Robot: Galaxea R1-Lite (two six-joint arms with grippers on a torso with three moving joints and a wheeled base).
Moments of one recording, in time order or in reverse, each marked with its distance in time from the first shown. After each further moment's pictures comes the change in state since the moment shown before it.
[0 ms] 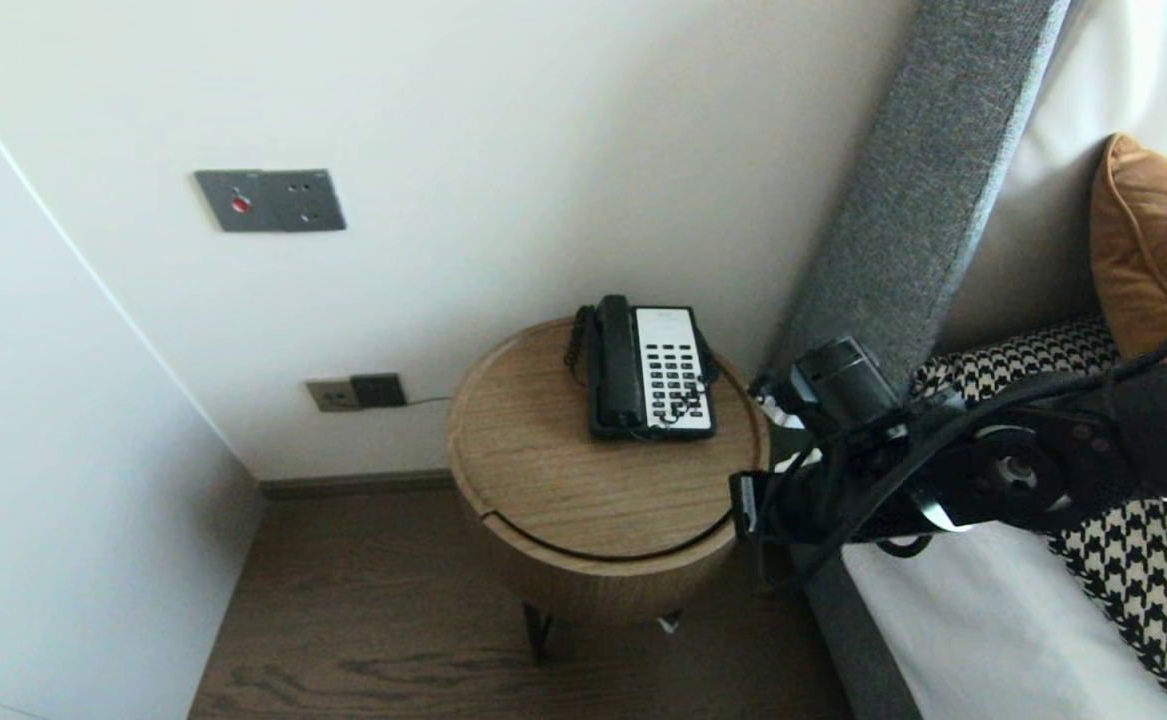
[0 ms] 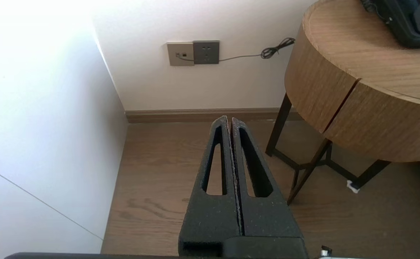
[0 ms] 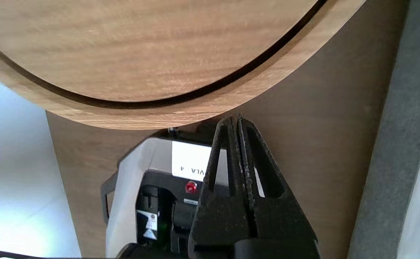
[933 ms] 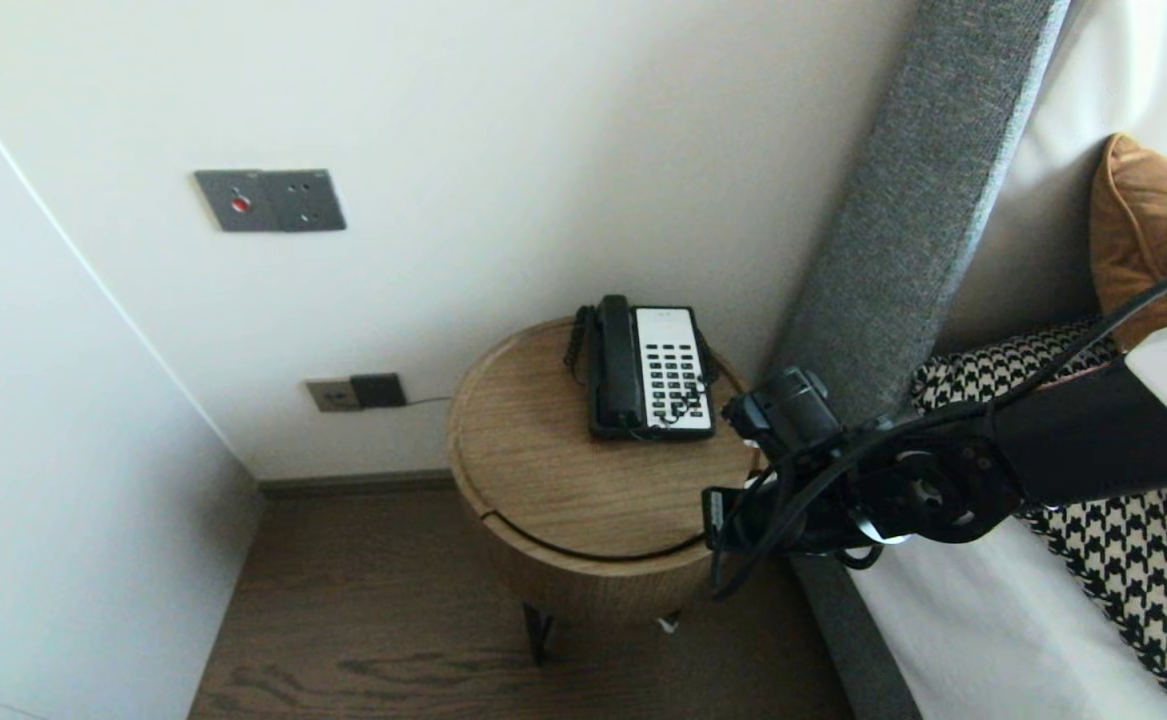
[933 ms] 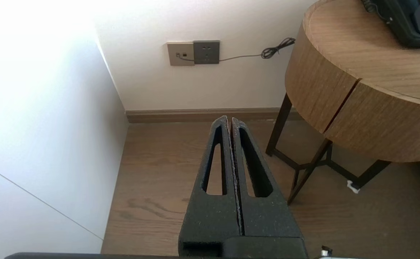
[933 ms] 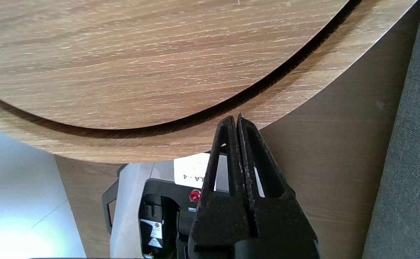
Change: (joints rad) left arm 0.000 0.000 0.000 0.000 0.001 0.000; right arm 0.007 0.121 -0.007 -0.085 -0.007 0.043
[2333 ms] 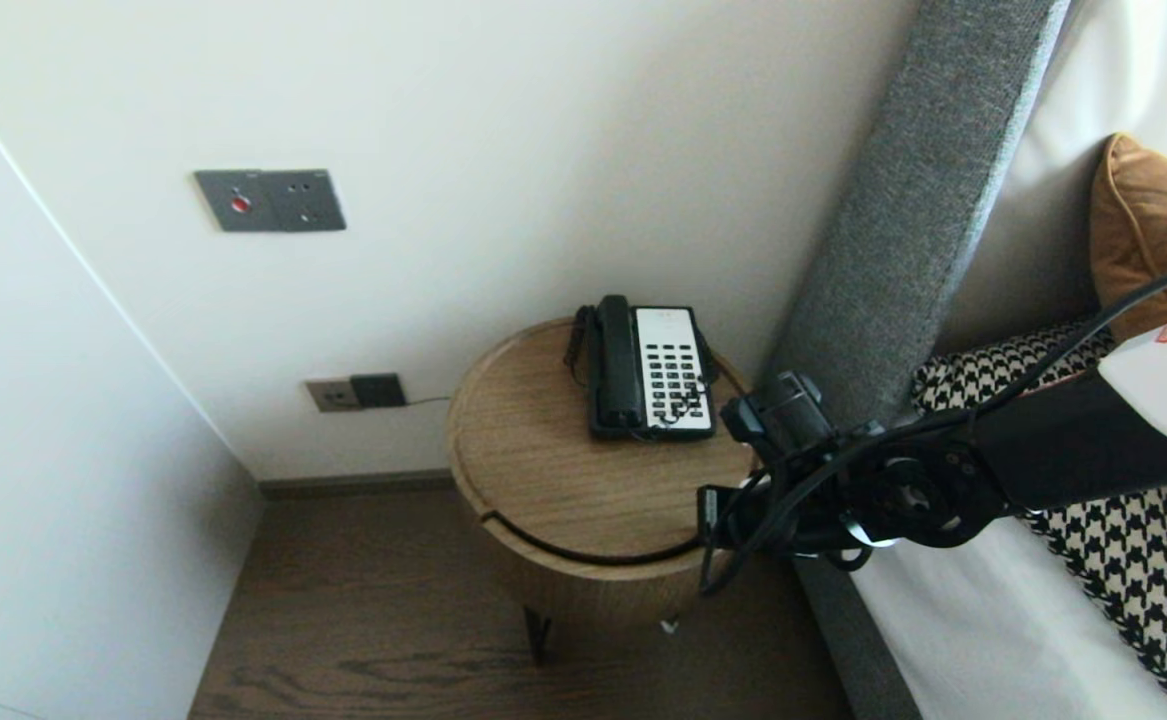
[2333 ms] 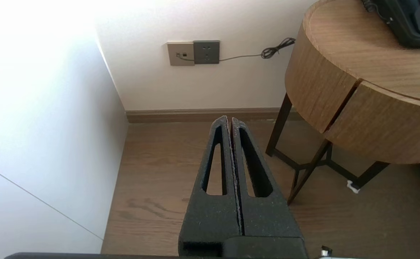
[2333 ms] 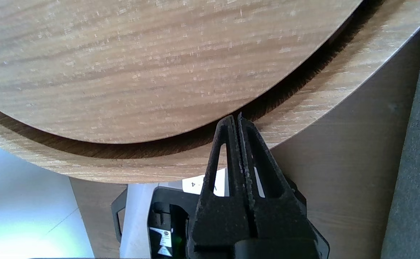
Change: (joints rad) left arm 0.000 0.000 0.000 0.000 -0.001 0.000; right arm -0.001 0.022 0.014 -0.039 0.001 0.039
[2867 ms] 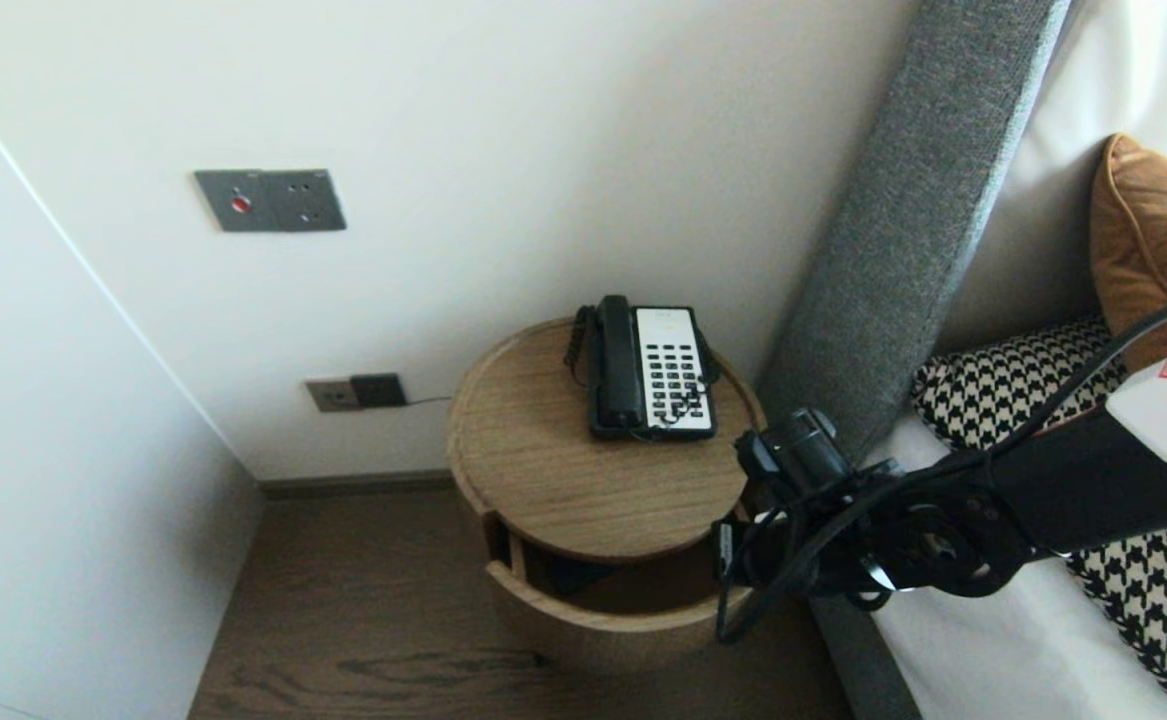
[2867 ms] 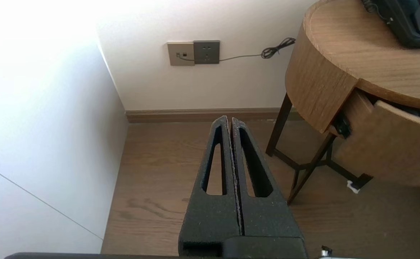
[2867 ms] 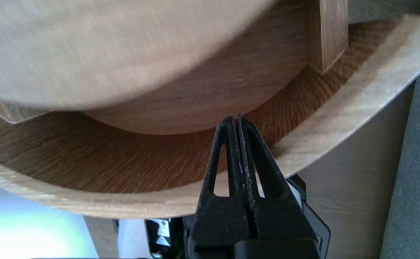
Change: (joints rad) left arm 0.000 0.000 0.000 0.000 0.000 -0.001; right arm 0.009 -0.030 0.159 -0.093 -0.003 0.032
